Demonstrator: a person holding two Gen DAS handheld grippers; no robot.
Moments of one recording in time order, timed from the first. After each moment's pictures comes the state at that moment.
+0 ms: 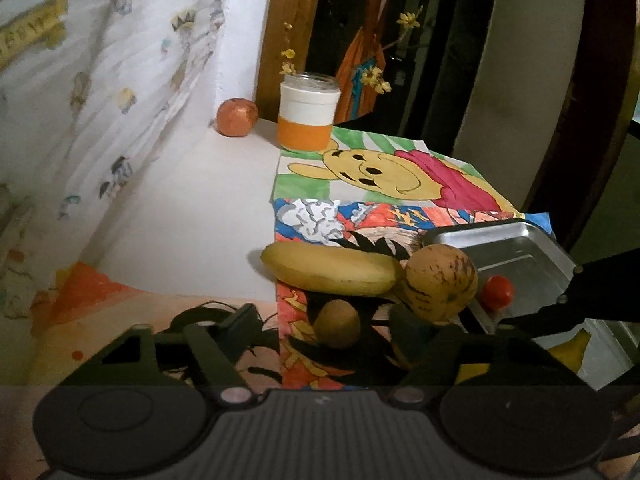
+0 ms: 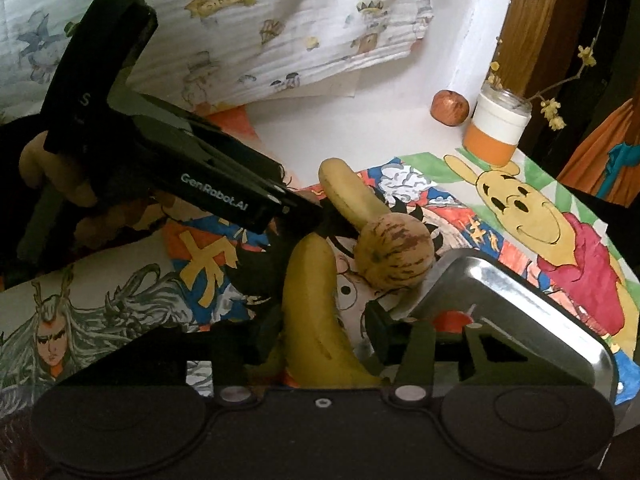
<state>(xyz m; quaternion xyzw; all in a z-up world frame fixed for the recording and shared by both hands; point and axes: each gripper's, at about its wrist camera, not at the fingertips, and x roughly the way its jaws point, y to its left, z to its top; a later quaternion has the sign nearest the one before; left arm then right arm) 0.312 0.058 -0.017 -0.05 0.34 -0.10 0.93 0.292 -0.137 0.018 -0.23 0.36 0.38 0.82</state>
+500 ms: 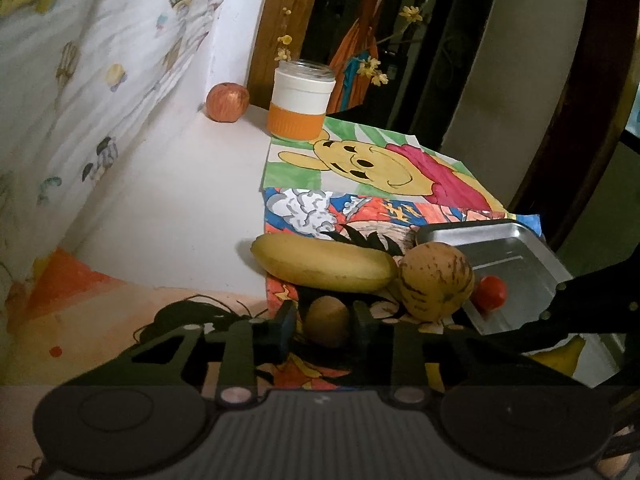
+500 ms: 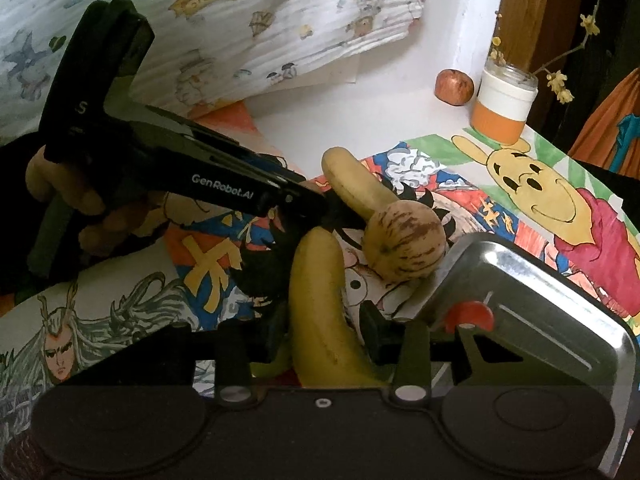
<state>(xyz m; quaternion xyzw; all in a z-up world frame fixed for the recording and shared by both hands) 0.322 0.064 -0.023 -0.08 0.35 -0.13 0.92 0.302 -0.134 0.014 -0.20 0.39 0.38 0.81</state>
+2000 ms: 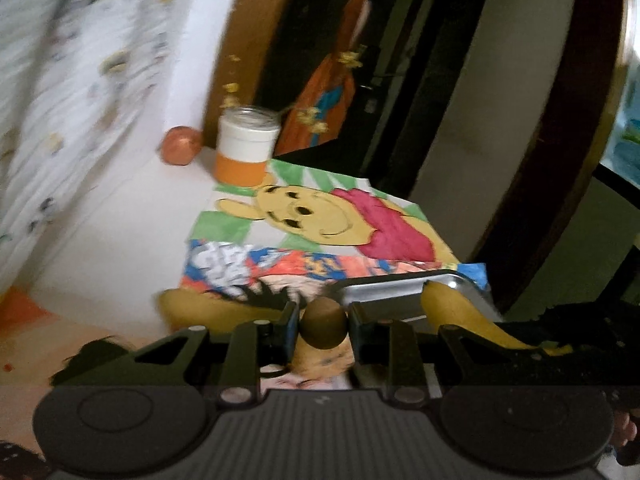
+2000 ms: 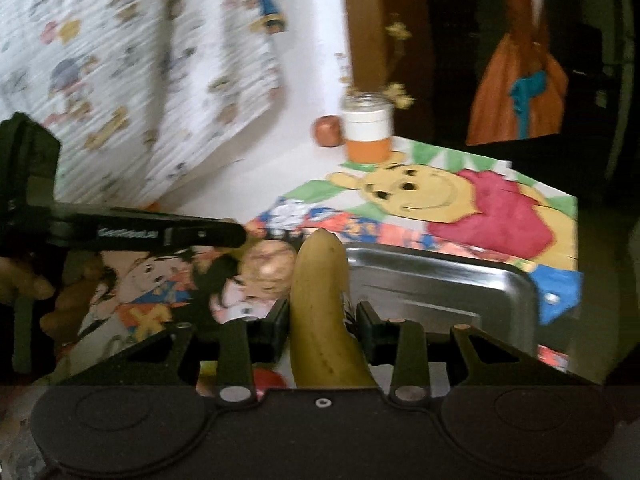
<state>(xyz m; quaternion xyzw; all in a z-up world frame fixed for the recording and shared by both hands) 0.315 -0.001 0.021 -0.10 0.30 -0.14 0.94 0.313 -0.245 0.049 -0.05 0.35 0.28 0.89</state>
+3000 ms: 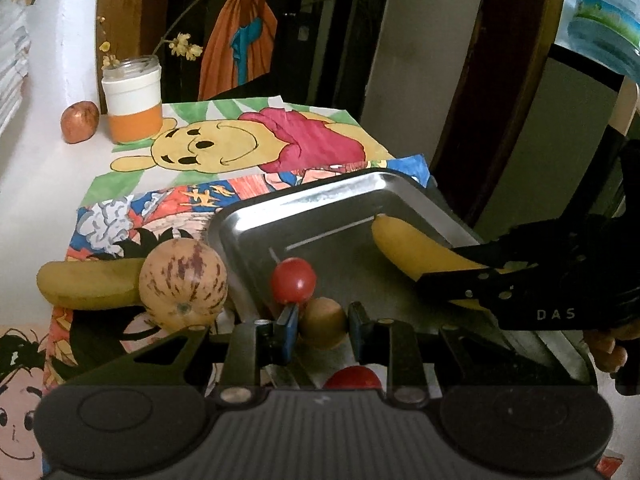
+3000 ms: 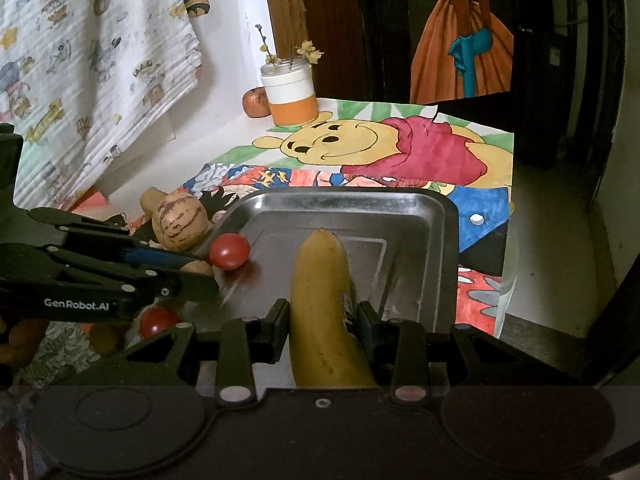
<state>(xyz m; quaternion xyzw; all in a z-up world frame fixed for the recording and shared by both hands) 0.317 -0.090 -0.012 0.01 0.38 -0.21 0.90 0.317 -0.305 0.010 -0.03 0.38 0.23 0.90</state>
